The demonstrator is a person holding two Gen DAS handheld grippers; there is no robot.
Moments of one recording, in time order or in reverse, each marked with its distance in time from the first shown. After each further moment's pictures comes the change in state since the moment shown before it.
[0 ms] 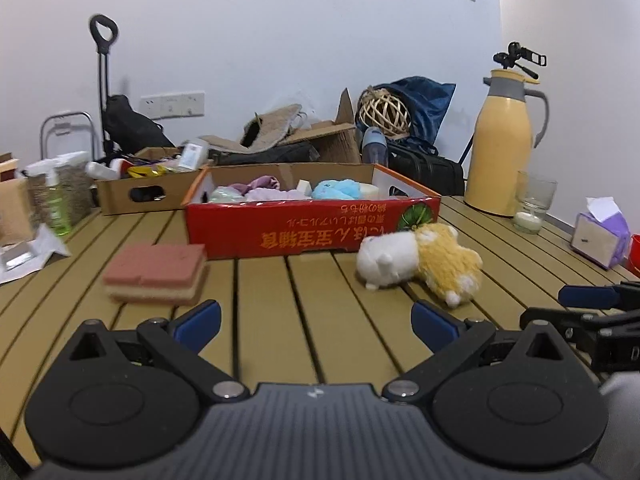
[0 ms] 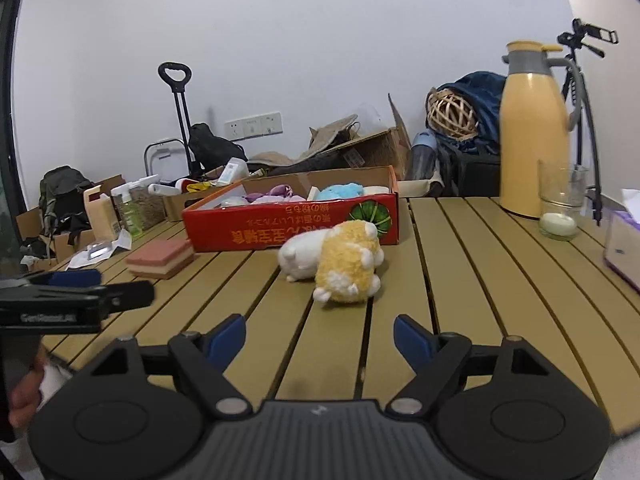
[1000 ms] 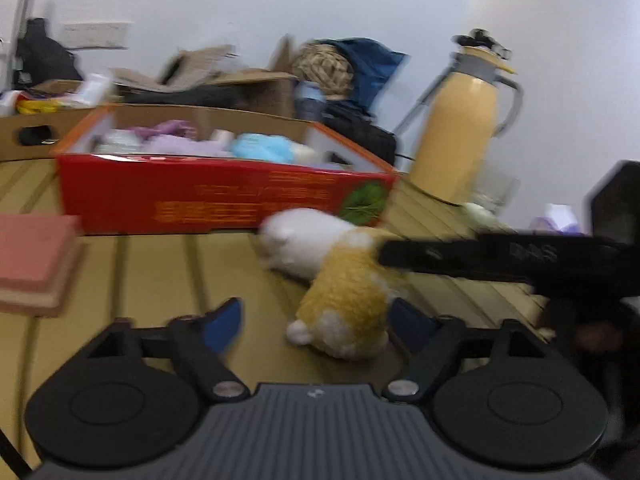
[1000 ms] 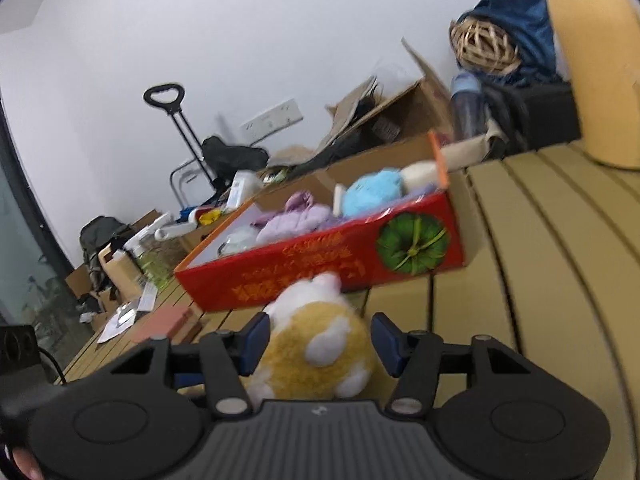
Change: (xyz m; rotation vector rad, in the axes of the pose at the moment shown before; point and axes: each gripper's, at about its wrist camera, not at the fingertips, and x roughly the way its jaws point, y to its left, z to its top) left arm 0.086 0.017 0.007 -0.111 0.122 -0.260; right arm 0.152 -0.057 0.057 0.233 0.100 0.258
